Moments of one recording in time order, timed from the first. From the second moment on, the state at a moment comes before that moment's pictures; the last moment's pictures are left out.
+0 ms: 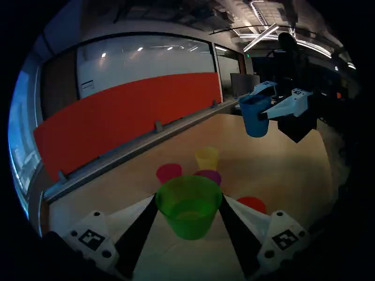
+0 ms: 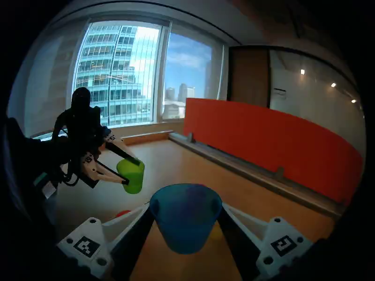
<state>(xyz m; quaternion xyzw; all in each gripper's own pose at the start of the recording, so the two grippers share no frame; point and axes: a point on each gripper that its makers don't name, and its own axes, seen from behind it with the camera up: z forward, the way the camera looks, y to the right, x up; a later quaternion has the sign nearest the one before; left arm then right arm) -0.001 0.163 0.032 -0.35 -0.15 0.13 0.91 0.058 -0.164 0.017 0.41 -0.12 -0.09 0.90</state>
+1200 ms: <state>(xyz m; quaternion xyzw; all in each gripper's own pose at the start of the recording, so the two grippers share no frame) -0.093 0.156 0.026 -0.38 -0.27 0.16 0.87 -0.051 -0.169 0.027 0.41 -0.21 -0.13 0.87</state>
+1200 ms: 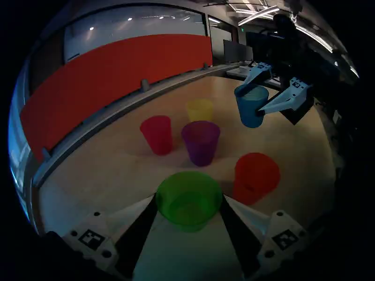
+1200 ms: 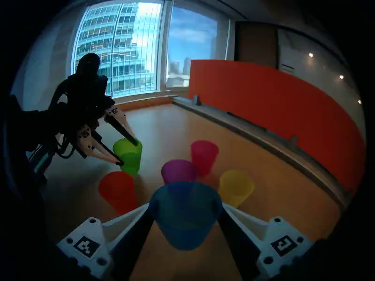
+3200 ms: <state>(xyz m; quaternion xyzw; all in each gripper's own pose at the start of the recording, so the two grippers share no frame) -0.109 0.141 0.020 -0.38 -0.28 0.14 0.87 -0.087 -0.175 0.023 0.41 -0.24 -0.12 0.87</state>
